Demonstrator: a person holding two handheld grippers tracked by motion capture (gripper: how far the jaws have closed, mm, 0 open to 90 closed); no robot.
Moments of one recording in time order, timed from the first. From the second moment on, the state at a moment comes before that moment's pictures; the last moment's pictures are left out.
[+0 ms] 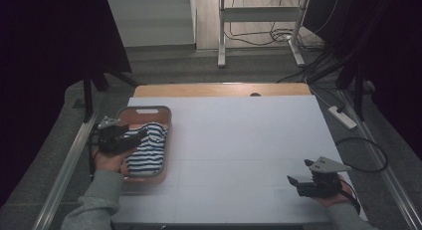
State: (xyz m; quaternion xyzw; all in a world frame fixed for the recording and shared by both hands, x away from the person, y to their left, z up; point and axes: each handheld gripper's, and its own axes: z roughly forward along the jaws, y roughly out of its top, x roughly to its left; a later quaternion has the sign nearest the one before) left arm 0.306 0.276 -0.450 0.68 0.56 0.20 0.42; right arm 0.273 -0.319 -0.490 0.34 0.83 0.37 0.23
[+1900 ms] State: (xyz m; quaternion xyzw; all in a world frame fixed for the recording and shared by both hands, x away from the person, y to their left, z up) left arm 0.229 0.233 -0.478 0.73 0.47 0.16 0.48; right arm 0.272 -0.321 -0.487 0.34 0.83 0.37 0.23
